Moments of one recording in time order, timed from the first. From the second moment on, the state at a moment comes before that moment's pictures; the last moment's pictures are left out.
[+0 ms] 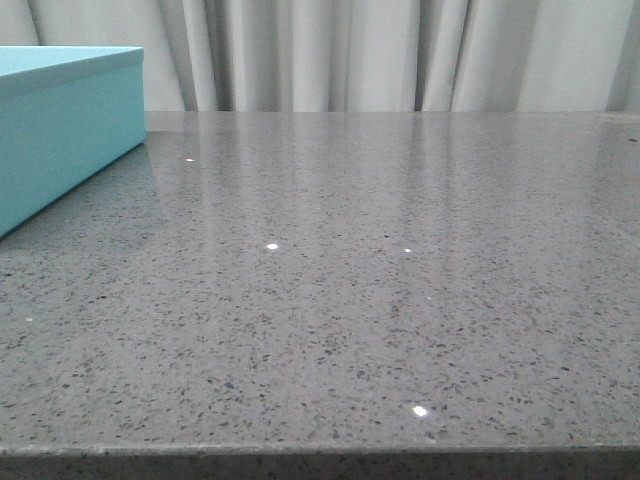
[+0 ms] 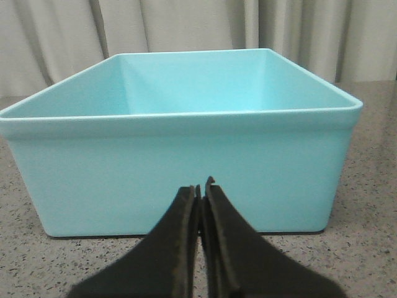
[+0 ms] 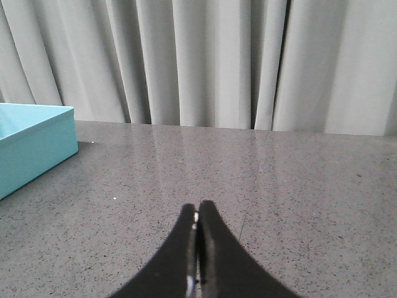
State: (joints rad) left arm -0.01 0.00 0.00 -0.02 0.10 0.03; right arm 0.37 0.06 -0.42 -0.14 0.40 0.26
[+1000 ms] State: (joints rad) left arm -0.01 0.00 0.00 -0.02 0.10 0.03; right arm 0.23 0.06 -0.22 -0.09 0.04 0.21
